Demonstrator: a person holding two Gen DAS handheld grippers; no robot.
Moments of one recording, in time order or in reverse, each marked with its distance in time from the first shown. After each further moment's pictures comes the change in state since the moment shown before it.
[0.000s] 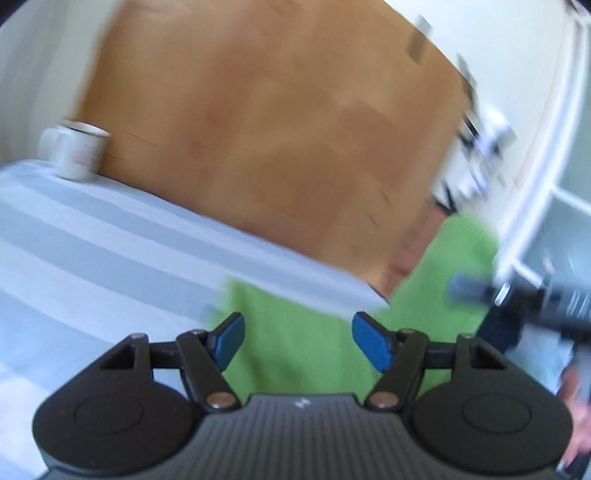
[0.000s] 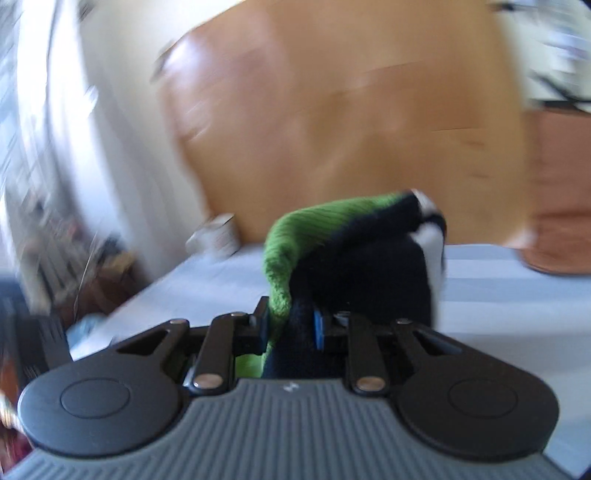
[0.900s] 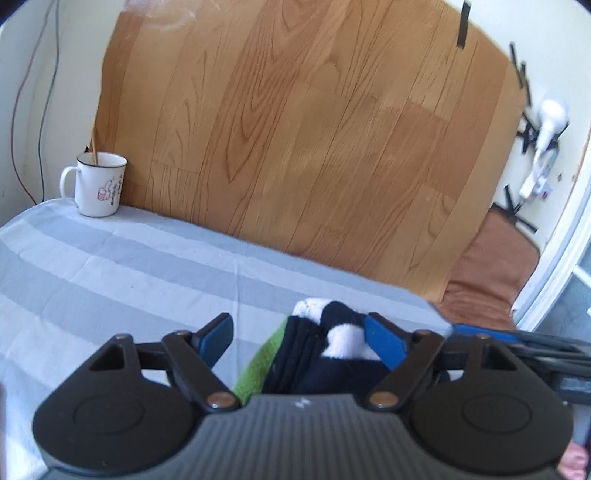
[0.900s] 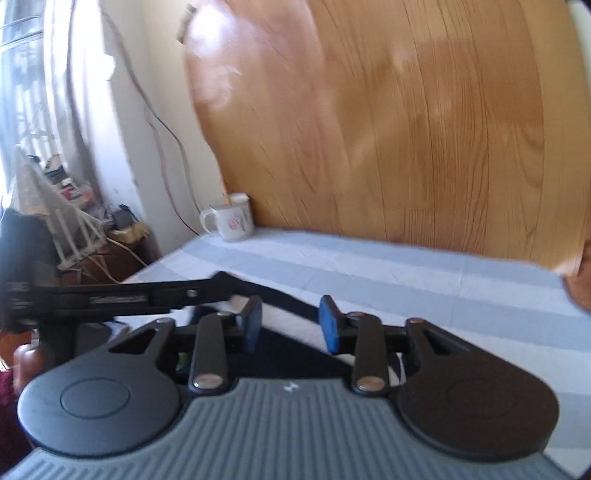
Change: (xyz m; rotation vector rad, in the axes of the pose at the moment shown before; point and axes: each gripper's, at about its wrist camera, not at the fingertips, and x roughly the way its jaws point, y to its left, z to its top) left arm 0.072 -0.011 0.051 0.069 0.086 0.174; right arm 0.059 -0.072 0.012 0.018 0.089 0.064
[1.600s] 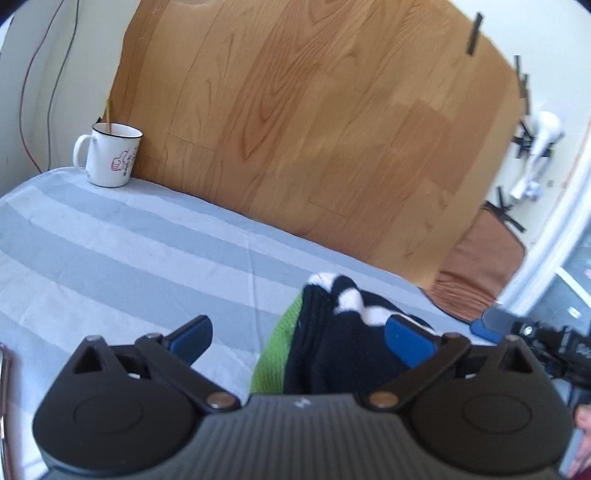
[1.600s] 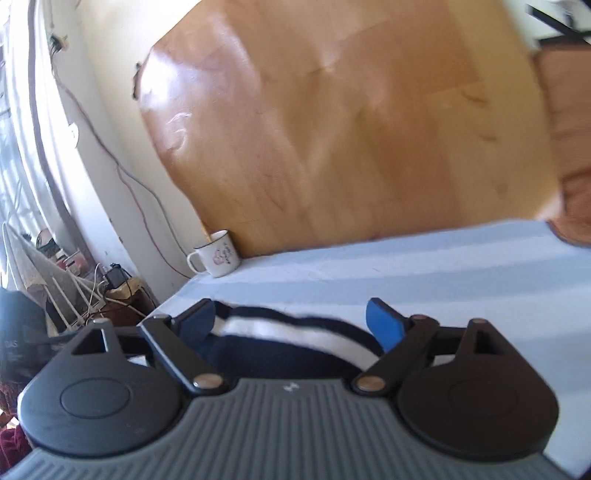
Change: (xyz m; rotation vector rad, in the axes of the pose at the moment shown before) left arm -0.033 0.043 -0.019 -0.060 0.029 -0.095; right arm -0.058 -0.047 -0.047 0.245 -0.156 0.020
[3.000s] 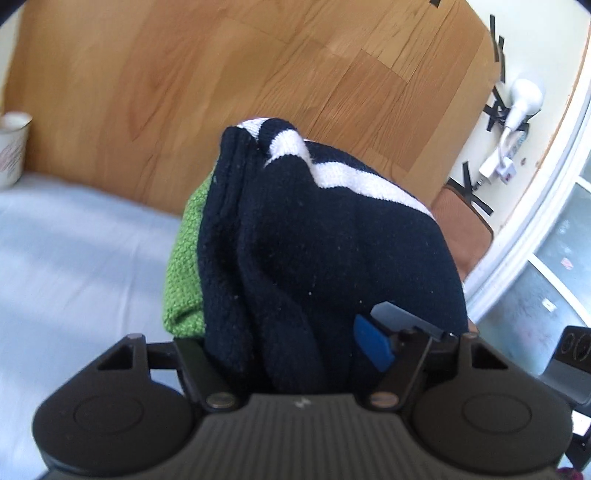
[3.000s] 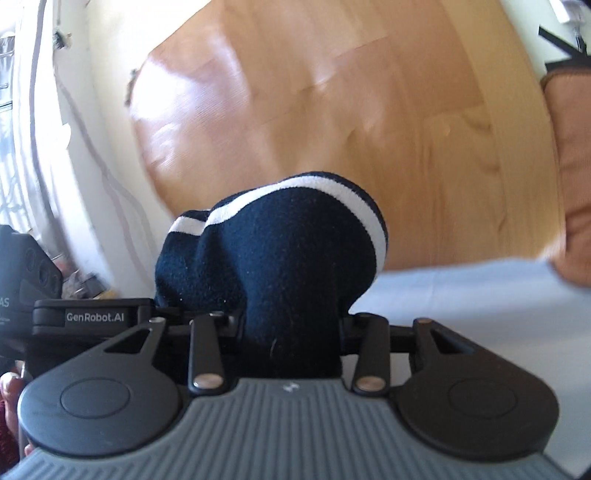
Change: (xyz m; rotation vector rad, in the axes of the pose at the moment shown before) left arm 0.122 -0.071 0.043 0.047 0.073 -0.129; right arm 0.069 -0.029 0.039 -0.135 -0.150 -0.032
